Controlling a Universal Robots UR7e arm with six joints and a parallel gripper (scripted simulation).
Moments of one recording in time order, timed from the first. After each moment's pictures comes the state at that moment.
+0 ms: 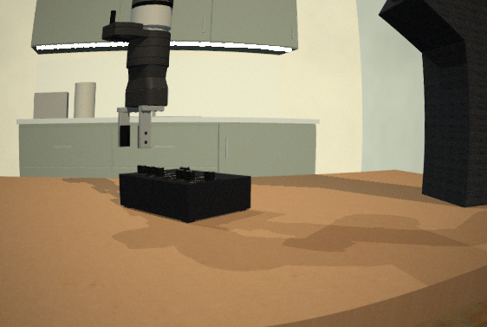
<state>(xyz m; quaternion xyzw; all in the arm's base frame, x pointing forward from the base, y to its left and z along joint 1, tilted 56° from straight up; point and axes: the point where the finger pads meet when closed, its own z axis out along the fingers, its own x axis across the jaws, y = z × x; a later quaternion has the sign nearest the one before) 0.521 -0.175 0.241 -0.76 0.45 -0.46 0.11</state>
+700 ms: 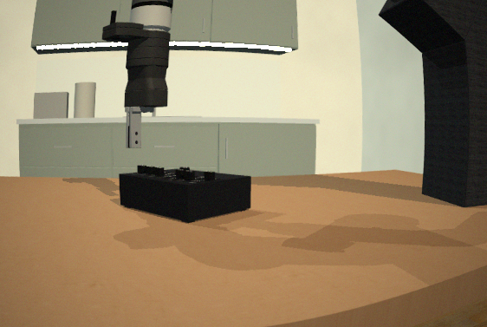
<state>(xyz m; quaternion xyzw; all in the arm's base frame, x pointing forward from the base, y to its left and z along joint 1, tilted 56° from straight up) 0.522 -0.175 0.241 -0.77 0.43 -0.46 0.11</state>
